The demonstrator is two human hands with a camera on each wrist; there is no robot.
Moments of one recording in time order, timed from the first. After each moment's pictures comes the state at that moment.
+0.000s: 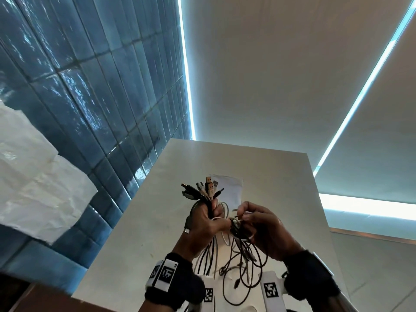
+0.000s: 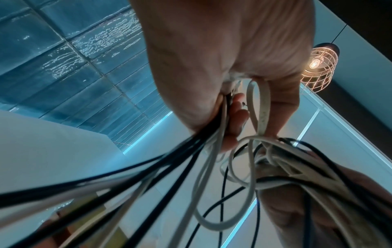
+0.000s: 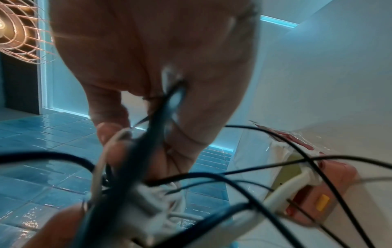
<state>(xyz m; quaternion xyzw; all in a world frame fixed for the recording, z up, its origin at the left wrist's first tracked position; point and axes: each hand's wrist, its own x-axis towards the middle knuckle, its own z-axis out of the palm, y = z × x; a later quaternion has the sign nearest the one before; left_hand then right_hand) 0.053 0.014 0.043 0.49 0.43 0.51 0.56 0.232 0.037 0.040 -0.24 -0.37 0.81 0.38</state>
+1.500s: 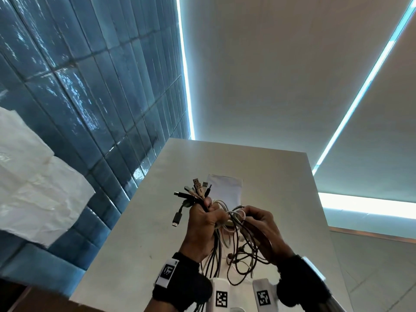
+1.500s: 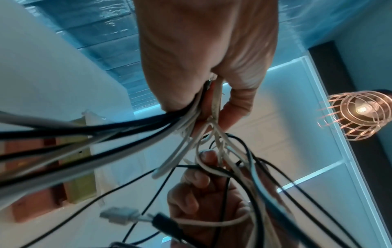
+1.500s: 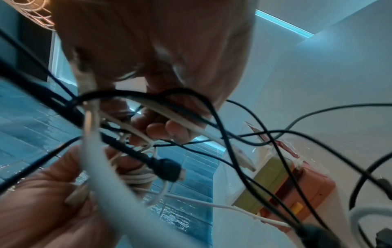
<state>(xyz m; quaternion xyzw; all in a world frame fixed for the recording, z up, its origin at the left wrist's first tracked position) 0.068 0.023 0.046 0.26 0.41 0.62 0.62 0.221 0.035 0.026 -0.36 -0.48 0.65 0.46</state>
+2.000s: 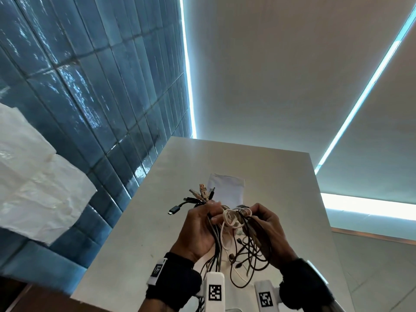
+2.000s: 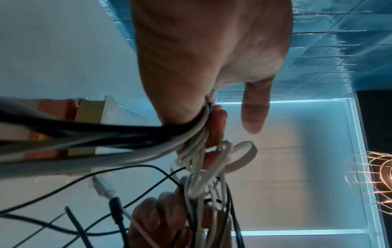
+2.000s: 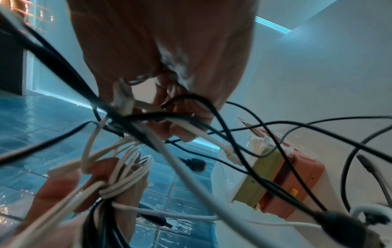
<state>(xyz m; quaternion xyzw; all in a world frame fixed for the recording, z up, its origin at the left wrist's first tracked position) 0.051 0.017 0.066 0.11 0.25 0.55 0.79 0.220 0.035 0.023 -0.33 -0.40 0.68 0.51</state>
